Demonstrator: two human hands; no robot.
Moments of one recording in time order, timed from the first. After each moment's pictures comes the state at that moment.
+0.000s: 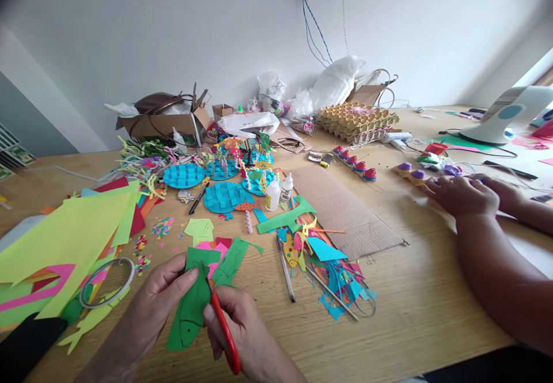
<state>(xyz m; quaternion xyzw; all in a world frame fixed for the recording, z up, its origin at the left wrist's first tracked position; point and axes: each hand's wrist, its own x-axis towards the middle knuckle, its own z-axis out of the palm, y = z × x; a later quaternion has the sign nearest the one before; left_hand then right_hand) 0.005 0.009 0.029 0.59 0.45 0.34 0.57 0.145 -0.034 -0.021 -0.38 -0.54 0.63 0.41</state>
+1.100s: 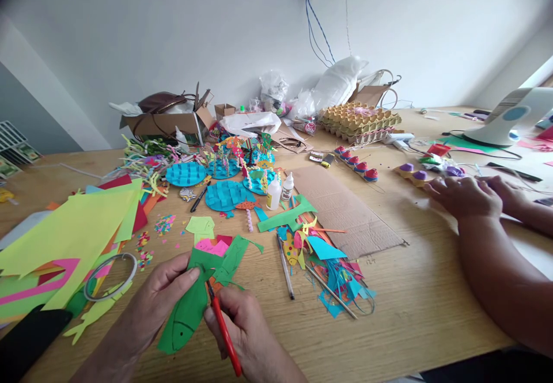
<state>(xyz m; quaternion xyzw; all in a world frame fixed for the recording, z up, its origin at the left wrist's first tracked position) 0.004 0.005 0.028 0.59 0.45 0.35 0.57 0.147 -0.039 -0.024 -0.39 -0.56 0.60 0.42</state>
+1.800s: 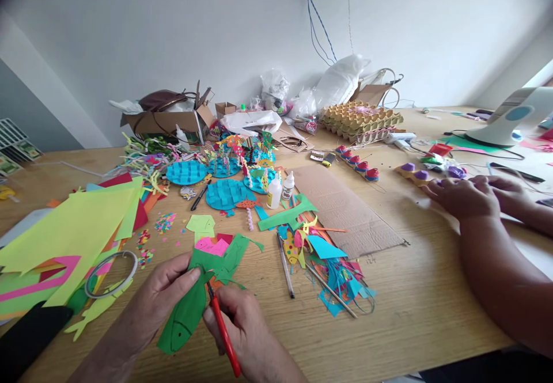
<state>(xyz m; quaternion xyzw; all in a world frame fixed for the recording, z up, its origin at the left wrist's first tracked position) 0.001 0.005 0.027 0.62 0.44 0.33 0.56 0.148 -0.040 -0.020 -0.39 -0.58 0.59 0.40</state>
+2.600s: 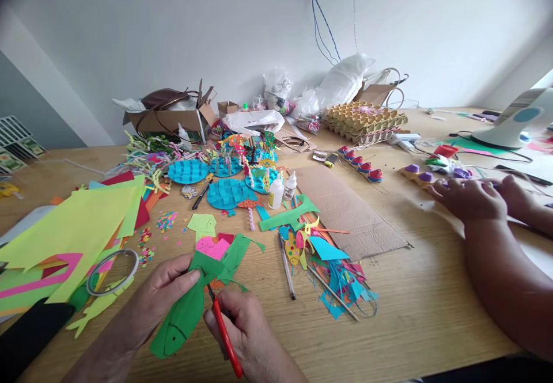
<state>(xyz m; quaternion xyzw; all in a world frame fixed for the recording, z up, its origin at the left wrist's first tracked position) -0.003 0.007 0.028 0.60 0.44 0.31 0.60 0.150 -0.040 -0.028 -0.43 -0.62 0.54 0.39</state>
